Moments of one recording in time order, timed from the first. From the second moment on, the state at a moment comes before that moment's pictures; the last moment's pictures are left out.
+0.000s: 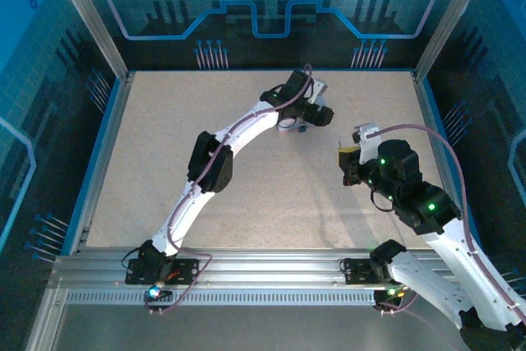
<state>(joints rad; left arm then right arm) -0.62 2.58 2.42 -0.58 0.23 -0.18 0.52 0.70 0.93 -0.71 0.02 0.20</state>
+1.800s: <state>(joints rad) -0.75 1.86 1.34 -0.41 0.21 -0.07 0.44 0.81 0.93 -0.71 -0.07 0.25</state>
